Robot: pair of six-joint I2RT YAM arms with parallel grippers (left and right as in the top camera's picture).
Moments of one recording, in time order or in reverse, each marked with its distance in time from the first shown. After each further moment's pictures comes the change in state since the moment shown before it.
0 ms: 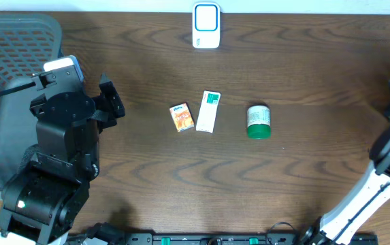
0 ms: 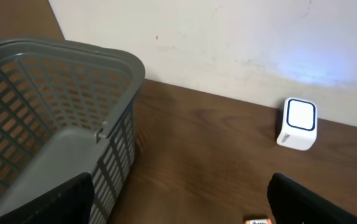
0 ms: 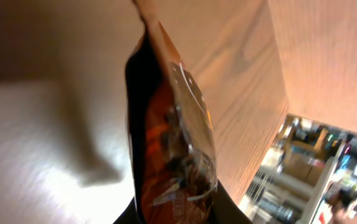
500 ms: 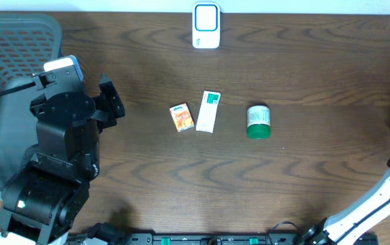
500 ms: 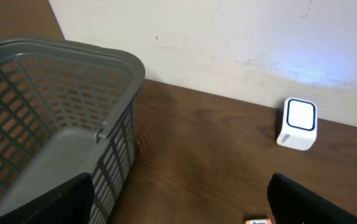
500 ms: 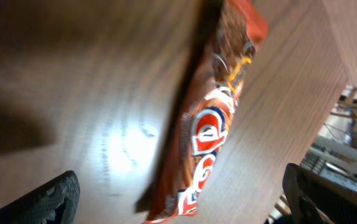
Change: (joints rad) left arm 0.000 0.000 0.000 0.000 0.000 0.000; right arm -0.159 -0.005 0.017 0.021 -0.188 0.006
